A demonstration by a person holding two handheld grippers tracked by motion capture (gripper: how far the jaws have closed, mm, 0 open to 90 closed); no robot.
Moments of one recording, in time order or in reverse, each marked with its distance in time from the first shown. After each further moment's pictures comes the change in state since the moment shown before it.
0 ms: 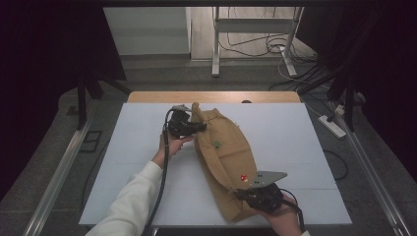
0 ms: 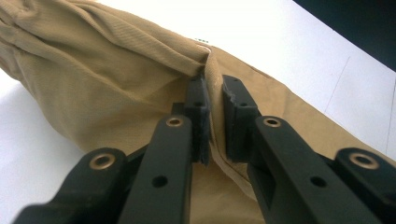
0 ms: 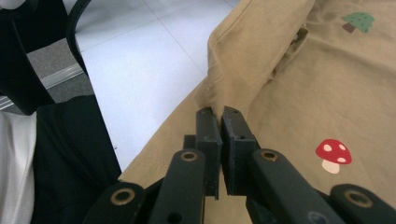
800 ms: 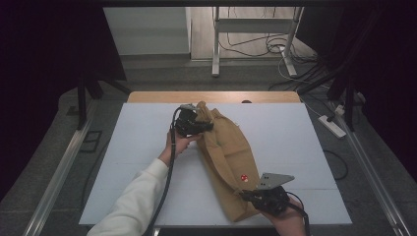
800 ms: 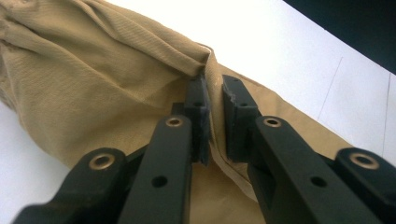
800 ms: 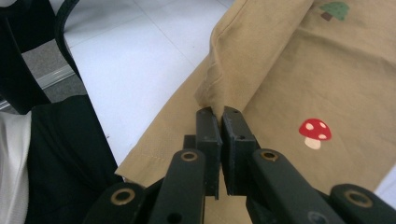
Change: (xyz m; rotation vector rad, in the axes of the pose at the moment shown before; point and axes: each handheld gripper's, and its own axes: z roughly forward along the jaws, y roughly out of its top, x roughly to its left) left arm -0.011 0.013 0.019 0.006 -0.030 0.032; right arm 0.000 -0.011 -0.012 -0.003 -0.051 0.031
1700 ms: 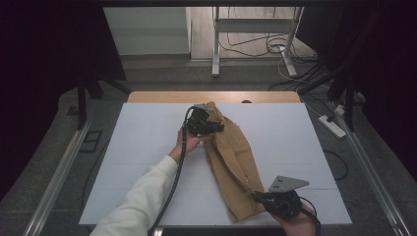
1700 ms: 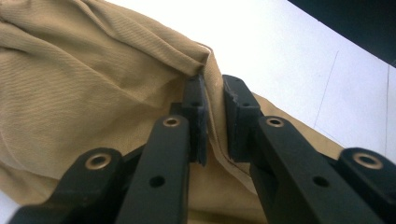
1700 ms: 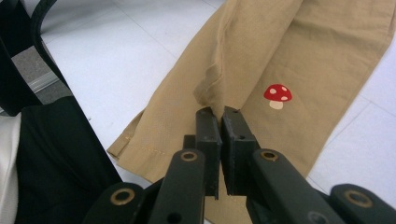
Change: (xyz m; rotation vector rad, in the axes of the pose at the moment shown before) left arm -0.011 0.014 0.031 0.040 -0.031 0.042; right arm -0.006 -0.019 -0.022 -0.007 -0.079 0.068
